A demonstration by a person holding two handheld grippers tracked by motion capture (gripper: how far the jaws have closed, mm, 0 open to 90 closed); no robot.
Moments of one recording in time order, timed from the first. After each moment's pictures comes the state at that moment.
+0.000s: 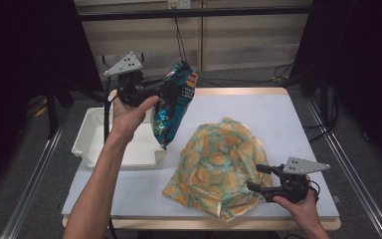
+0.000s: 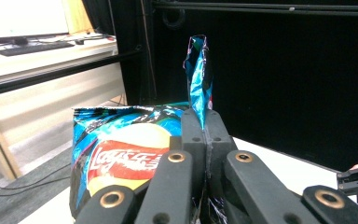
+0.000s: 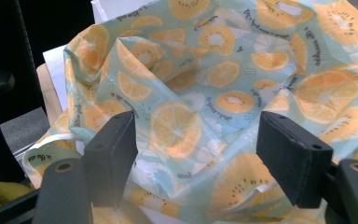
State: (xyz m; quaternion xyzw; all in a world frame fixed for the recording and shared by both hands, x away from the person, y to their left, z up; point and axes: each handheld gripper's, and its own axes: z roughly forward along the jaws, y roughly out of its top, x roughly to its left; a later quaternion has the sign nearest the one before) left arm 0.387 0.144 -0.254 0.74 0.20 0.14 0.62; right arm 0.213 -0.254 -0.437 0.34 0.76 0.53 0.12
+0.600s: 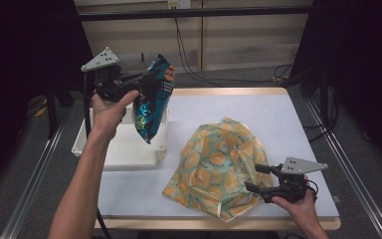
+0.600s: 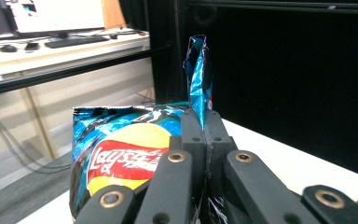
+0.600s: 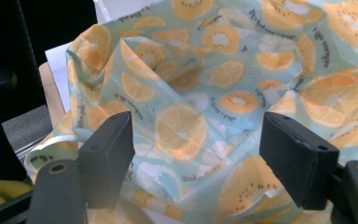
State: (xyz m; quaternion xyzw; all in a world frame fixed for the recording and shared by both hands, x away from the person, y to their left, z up) left arm 0.392 0.186 -0.244 0.74 0.25 0.18 0.60; right arm 0.214 -0.251 -0.438 0.34 0.77 0.53 0.12
